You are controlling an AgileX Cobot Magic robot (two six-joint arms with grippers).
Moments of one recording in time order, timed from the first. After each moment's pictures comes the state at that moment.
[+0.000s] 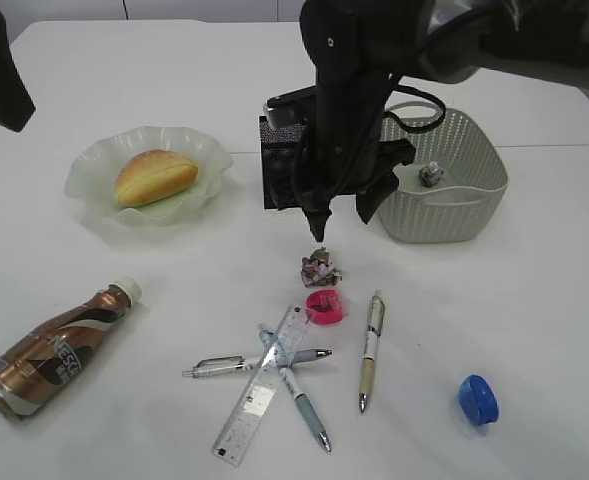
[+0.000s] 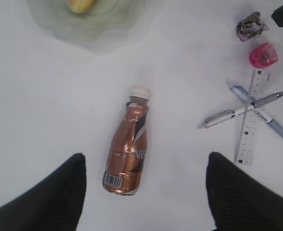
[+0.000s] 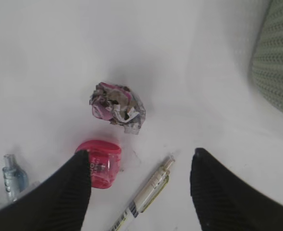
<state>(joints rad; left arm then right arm) -0.39 1.42 -1.48 0.03 1.25 -0.08 0.51 2.23 -1.97 -0.12 1.24 0.18</state>
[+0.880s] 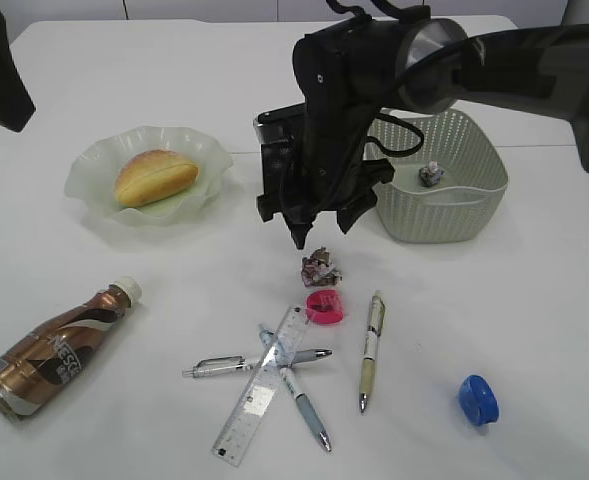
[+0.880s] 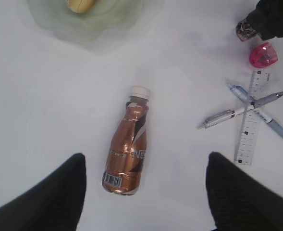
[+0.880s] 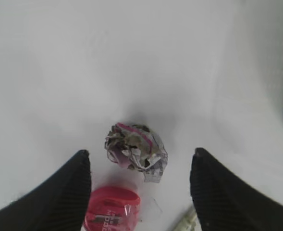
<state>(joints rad) -0.39 1.42 -1.48 0.03 1.25 -0.08 0.51 2.30 -1.97 -0.10 1.10 0.19</state>
